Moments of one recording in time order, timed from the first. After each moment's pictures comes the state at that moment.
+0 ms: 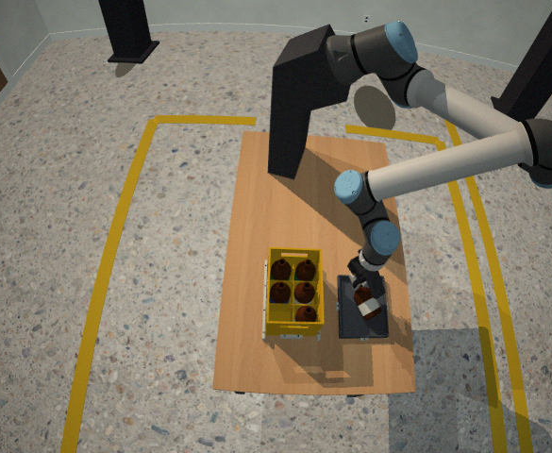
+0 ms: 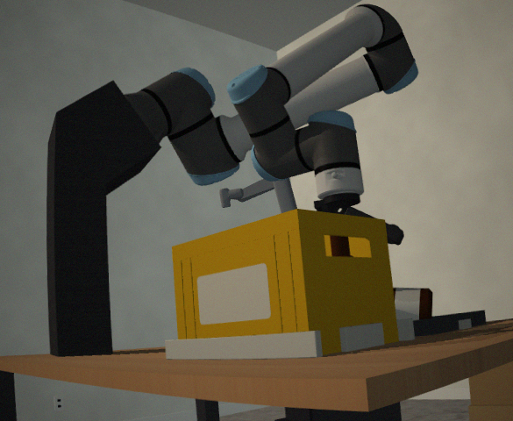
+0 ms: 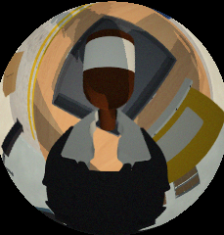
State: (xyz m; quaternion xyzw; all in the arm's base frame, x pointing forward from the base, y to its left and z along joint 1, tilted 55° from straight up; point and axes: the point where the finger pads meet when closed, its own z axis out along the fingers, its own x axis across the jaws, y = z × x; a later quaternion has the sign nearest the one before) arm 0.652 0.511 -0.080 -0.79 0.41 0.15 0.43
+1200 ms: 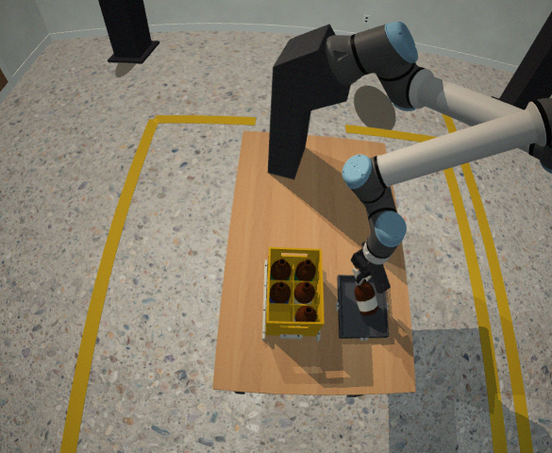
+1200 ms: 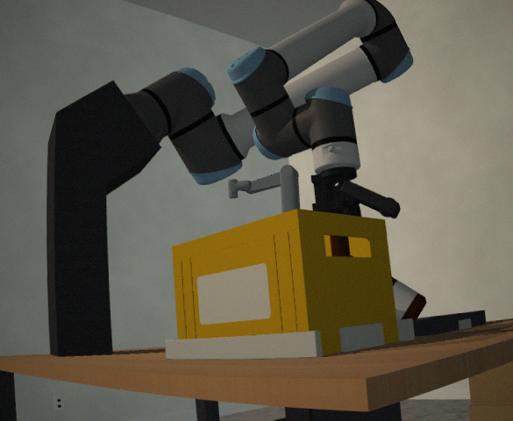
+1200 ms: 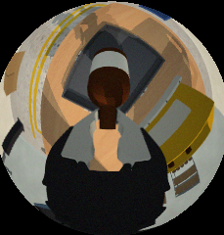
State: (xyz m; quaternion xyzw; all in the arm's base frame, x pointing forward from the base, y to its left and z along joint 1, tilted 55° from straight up) arm 0.645 0.470 -0.050 -0.79 0.41 0.15 0.43
